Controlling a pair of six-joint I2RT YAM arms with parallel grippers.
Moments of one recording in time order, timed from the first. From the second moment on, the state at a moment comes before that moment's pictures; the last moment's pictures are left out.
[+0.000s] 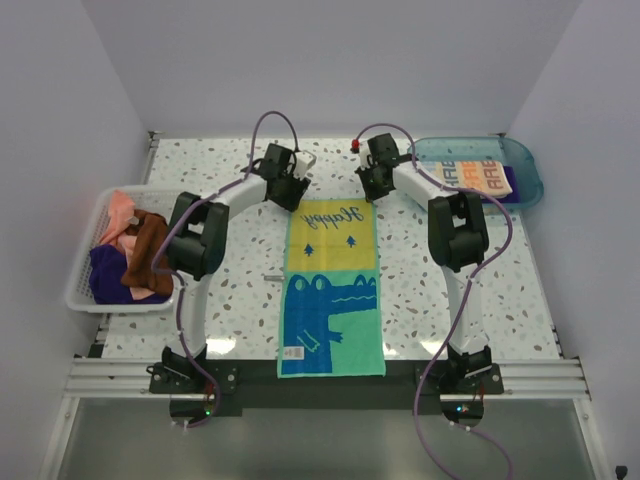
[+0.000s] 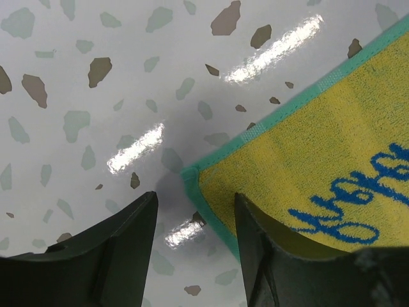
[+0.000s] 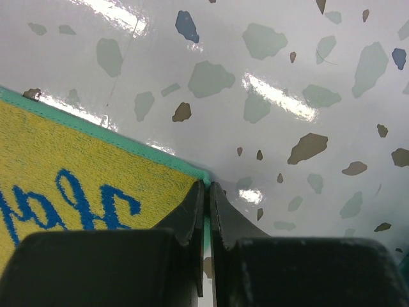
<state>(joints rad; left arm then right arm) -0.37 2.19 1.63 -0.36 0.08 0.20 0.32 2.30 1.84 -0.55 -0.05 -0.11</state>
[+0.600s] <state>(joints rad) -0.37 2.25 1.71 -0.36 0.09 0.12 0.32 2.30 1.83 -0.54 -0.05 -0.12</state>
